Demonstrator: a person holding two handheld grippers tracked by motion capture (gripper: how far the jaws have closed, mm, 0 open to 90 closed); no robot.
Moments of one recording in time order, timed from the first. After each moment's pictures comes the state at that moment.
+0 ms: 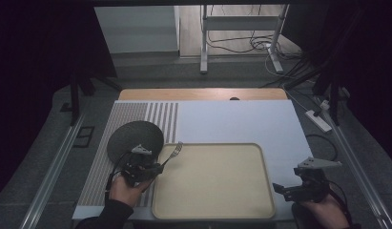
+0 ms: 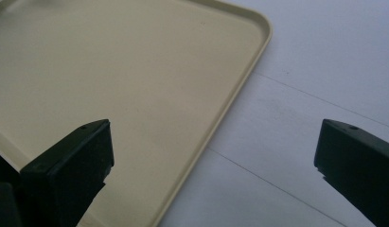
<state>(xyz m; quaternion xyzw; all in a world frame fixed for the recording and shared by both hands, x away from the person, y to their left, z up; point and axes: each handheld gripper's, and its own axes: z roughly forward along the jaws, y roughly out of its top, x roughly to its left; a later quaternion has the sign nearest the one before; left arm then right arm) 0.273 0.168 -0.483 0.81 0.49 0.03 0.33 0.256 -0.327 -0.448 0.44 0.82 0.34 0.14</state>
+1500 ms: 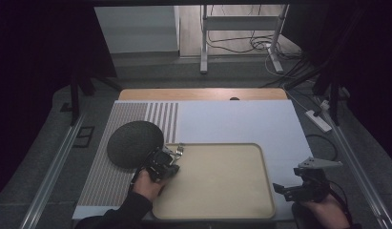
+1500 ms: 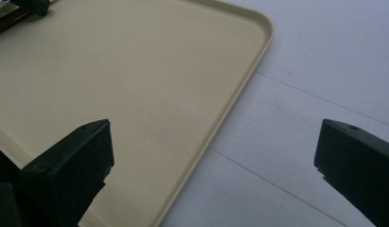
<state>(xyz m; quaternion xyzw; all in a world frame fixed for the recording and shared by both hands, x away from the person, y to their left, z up) 0.308 0.120 -0.519 0.85 0.45 0.05 0.26 0.256 -0.329 -0.448 0.44 0.82 0.35 0.13</state>
